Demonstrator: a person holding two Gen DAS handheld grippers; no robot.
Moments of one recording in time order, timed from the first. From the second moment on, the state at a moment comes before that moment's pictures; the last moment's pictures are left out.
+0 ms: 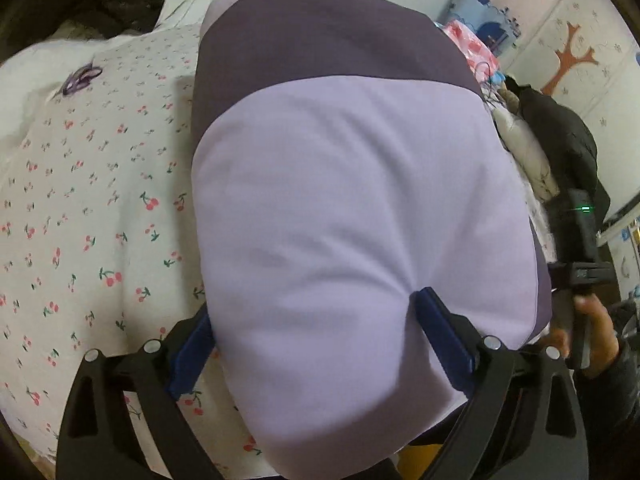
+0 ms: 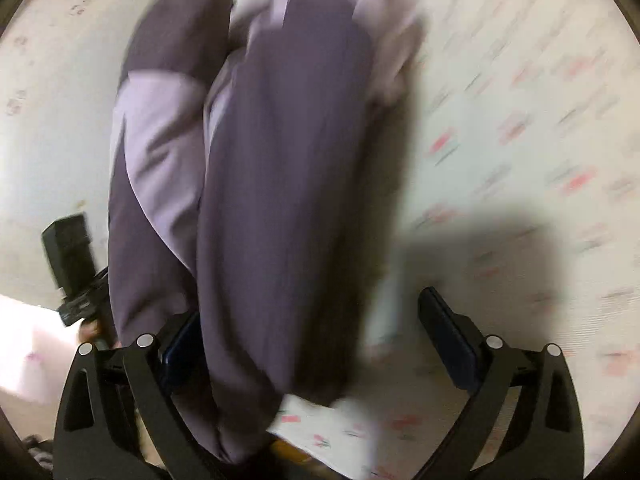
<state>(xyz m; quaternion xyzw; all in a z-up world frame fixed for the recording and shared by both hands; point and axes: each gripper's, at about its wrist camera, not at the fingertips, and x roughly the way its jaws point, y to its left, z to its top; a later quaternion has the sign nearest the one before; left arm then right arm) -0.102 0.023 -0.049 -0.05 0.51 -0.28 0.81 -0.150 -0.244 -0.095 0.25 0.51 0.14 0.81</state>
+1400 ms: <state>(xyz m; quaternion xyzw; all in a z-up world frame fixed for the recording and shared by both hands) -0.110 -0.016 -0.015 0.04 0.40 -0.24 0.88 0.030 -0.190 -0.058 0.09 0.43 -0.03 0.90</state>
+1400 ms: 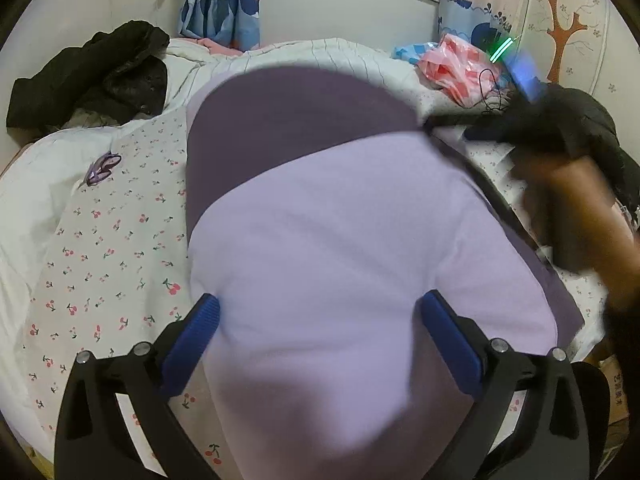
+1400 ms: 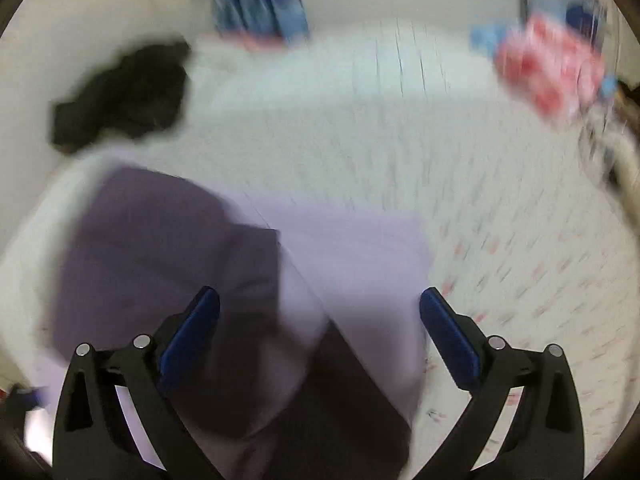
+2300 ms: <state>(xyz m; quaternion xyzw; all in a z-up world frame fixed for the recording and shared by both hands) -0.178 -0.014 0.015 0.08 0.34 -0.16 0.92 -0.177 -0.130 -0.055 0.08 0.40 0.02 0.91</state>
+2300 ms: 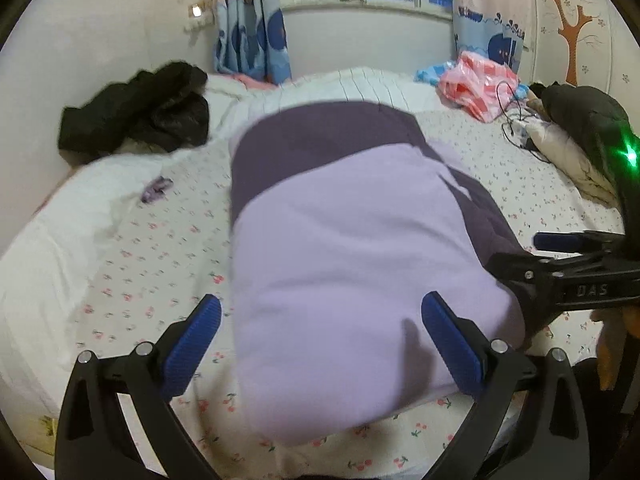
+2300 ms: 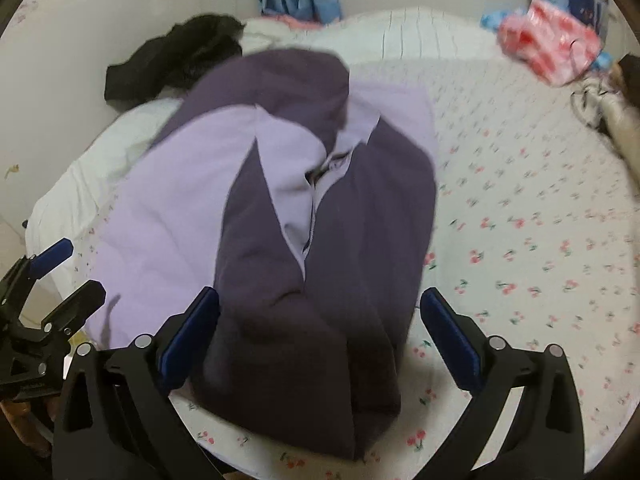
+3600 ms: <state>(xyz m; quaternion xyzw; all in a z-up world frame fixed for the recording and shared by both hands) -0.232 0.006 0.061 0.03 0.38 -0.11 0.92 -0.259 -0.073 0.033 0.04 0.37 -0.05 0.93</state>
